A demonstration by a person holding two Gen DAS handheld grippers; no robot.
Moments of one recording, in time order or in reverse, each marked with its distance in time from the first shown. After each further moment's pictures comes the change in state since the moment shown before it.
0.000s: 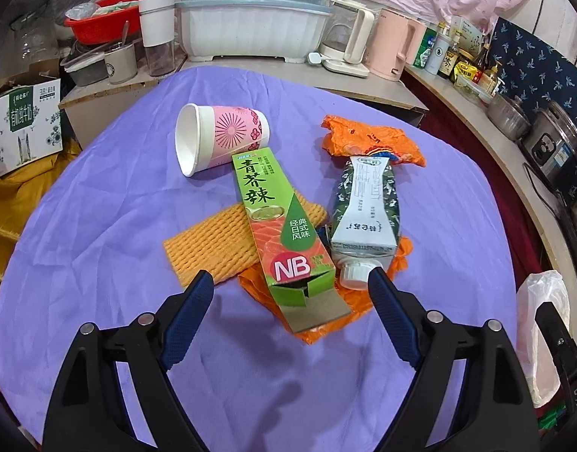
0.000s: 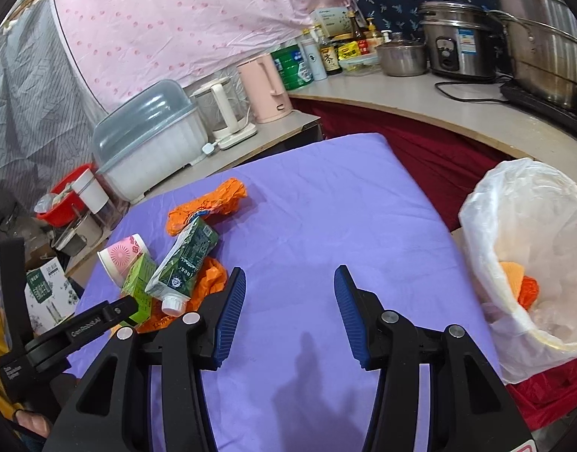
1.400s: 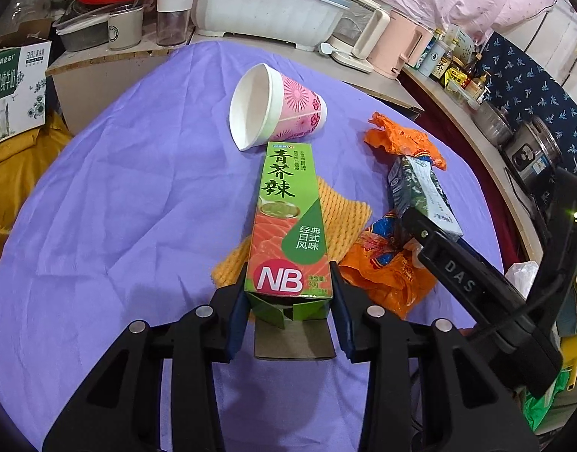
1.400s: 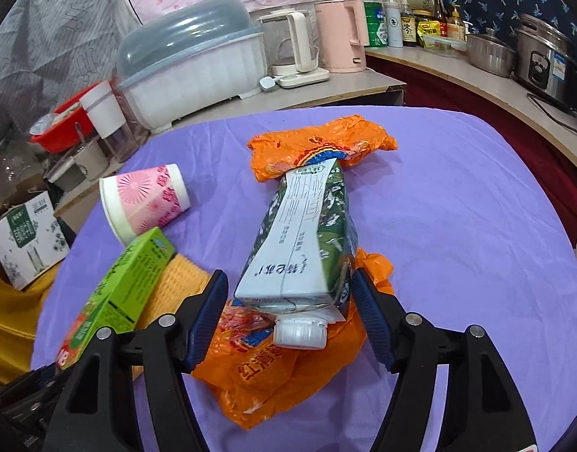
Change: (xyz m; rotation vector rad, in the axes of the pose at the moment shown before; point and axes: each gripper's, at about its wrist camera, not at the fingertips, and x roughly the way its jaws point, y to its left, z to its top) left arm 0.003 0.102 0.001 -0.040 0.064 -0.170; right arm 0.123 0.149 -0.029 -0.192 0.145 -0.020
